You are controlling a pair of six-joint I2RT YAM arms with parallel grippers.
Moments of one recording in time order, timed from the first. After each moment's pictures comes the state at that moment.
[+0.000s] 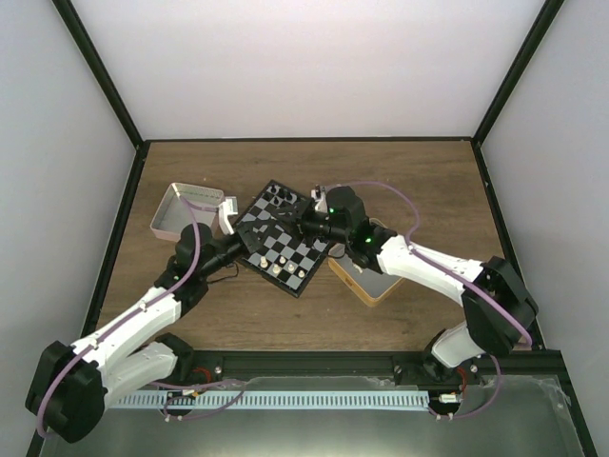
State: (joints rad) left arm -0.53 0.97 0.49 0.36 0.35 -0.94; right arm 0.79 1.48 0.98 0.26 -0.35 1.55
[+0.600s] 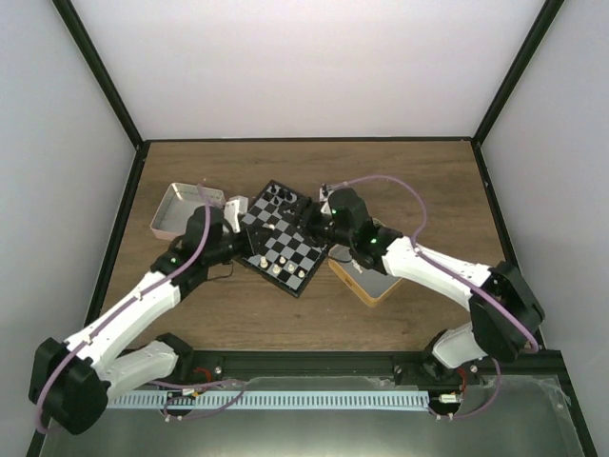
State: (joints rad) left arm -0.53 0.99 0.65 -0.08 0.31 -0.73; right arm 0.78 1.46 0.96 0.15 -0.25 1.29
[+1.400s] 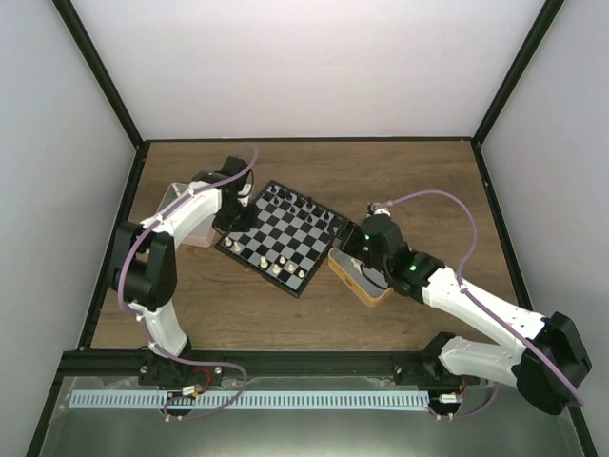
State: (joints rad) left arm -0.34 1.78 1.37 -0.91 0.09 -0.26; right arm 0.73 1.09 0.73 -0.15 0.13 0.99
